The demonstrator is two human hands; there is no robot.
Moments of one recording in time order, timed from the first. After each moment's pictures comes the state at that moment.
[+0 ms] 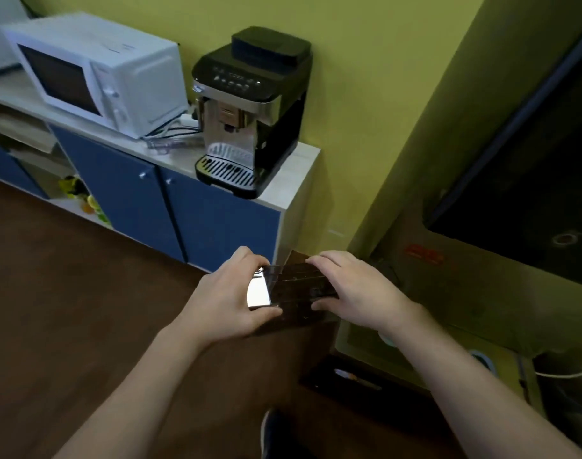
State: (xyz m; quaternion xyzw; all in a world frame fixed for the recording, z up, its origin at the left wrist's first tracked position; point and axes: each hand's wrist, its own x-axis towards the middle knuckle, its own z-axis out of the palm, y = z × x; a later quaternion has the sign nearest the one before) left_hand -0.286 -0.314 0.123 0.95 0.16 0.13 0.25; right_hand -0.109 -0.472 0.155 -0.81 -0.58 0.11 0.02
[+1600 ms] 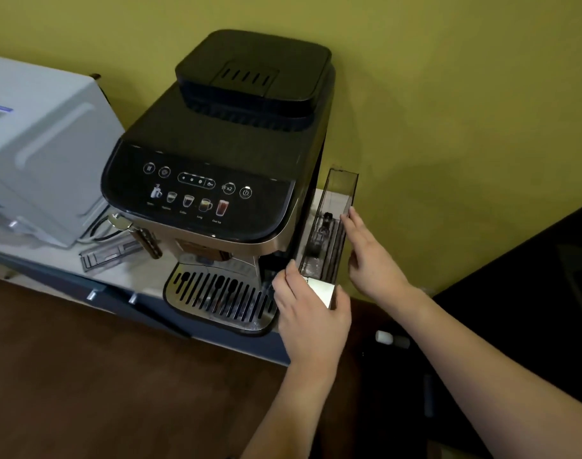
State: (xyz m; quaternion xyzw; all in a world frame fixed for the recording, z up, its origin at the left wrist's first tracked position) left_hand 0.094 -0.096 0.032 0.82 0.43 0.20 0.32; right_hand 0.227 -0.141 0.058 -0.88 -0.38 0.15 0.24
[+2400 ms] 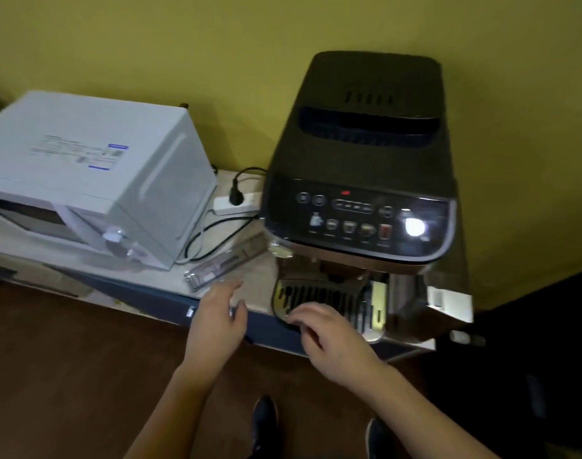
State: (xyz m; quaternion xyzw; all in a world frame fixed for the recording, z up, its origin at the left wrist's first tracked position) left_hand -0.098 0.212 0.027 0.89 0.31 0.12 0.30; right_hand 0.016 0.022 0.045 -0.80 -0.45 0.26 0.31
